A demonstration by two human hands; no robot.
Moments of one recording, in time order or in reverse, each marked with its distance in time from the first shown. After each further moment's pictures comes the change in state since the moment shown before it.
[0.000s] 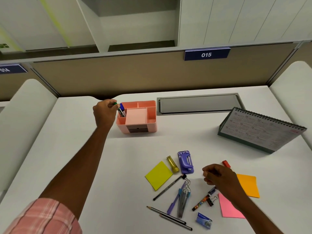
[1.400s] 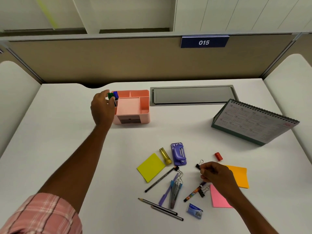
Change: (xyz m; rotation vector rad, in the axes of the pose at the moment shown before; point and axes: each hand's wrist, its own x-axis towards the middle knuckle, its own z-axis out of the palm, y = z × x) left_hand -0.028 -0.008 0.037 0.122 0.083 0.039; right_hand -0.001 0.026 -0.006 -0.020 0.040 0.071
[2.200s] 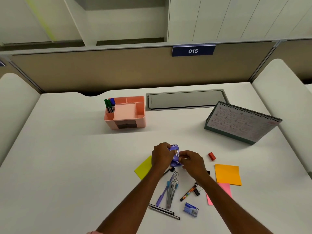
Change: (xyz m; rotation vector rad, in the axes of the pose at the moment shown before) left_hand -0.228 0.111 0.060 -0.077 -0.804 -0.196; right_hand 0.046 -0.026 0.062 -0.134 0.026 -0.076
